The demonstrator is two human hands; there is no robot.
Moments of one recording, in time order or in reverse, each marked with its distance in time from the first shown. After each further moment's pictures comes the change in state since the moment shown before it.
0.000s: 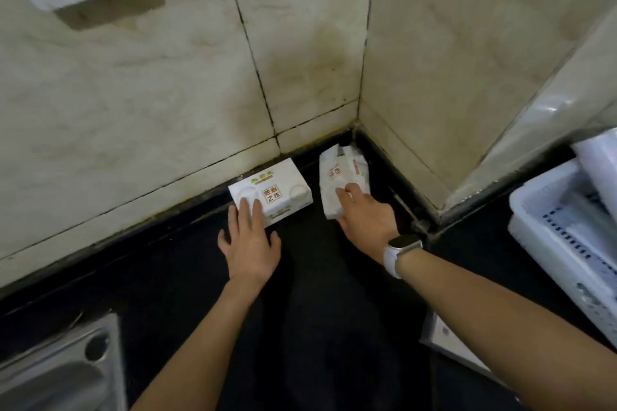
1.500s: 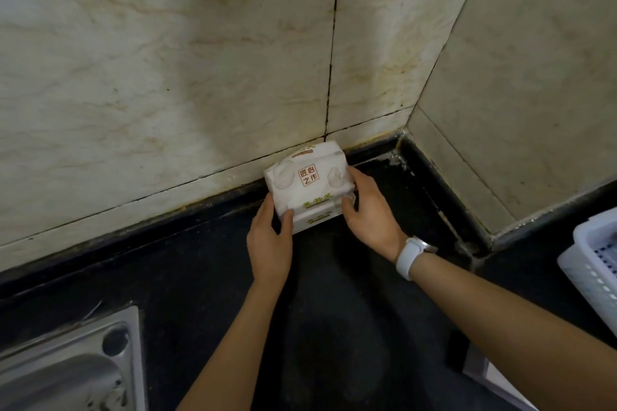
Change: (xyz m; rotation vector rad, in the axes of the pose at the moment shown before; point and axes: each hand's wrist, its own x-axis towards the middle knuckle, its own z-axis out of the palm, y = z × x) left_hand 0.018 -0.022 -0.015 -0.799 0.238 -0.100; right_hand 0.044 -0.059 0.000 0.772 0.152 -0.042
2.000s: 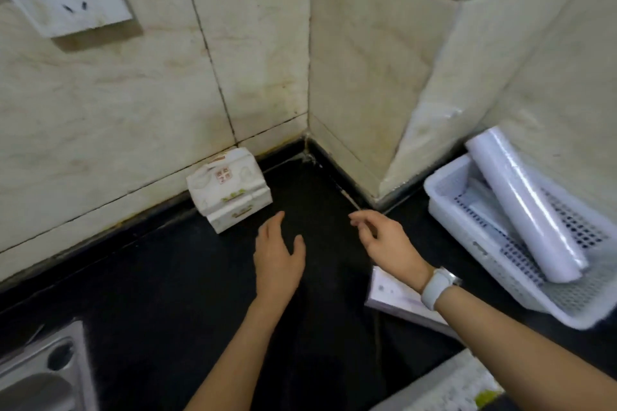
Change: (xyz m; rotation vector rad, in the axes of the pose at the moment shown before) left_hand -0.132 0.082 0.050 0.162 -0.310 0.147; right_hand -0.166 0.029 -0.129 -0.041 0.140 0.184
